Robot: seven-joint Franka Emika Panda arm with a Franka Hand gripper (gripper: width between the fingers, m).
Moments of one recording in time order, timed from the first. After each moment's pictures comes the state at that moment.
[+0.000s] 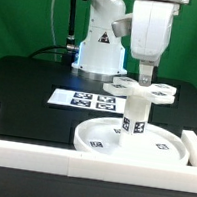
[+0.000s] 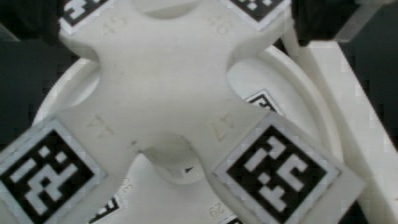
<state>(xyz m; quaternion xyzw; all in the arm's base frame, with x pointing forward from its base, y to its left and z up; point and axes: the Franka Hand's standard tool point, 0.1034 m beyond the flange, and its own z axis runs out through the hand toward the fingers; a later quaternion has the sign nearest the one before) 0.569 0.043 0.122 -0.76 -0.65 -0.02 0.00</state>
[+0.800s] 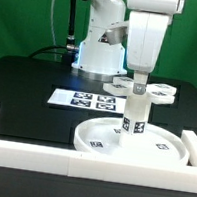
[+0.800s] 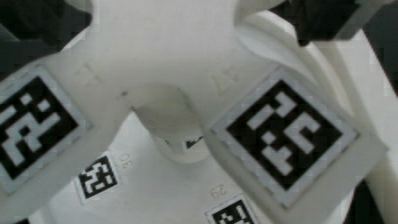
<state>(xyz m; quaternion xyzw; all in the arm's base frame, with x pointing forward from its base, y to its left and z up) 0.566 0.037 0.110 -0.78 -0.62 -0.01 0.01</state>
